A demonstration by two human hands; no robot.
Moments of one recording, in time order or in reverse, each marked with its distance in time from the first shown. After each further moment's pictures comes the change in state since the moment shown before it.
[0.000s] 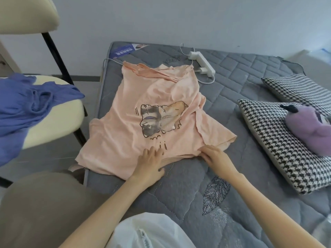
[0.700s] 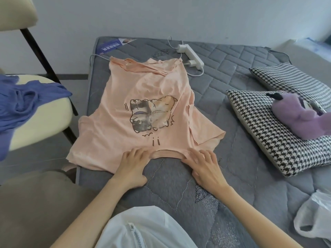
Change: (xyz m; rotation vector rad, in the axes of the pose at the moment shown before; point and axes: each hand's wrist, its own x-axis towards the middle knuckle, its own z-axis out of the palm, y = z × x) left_hand -0.028 -0.024 0.006 0.046 0.037 0.177; right_hand -0.064 -0.022 0.030 -0.389 0.140 -0.139
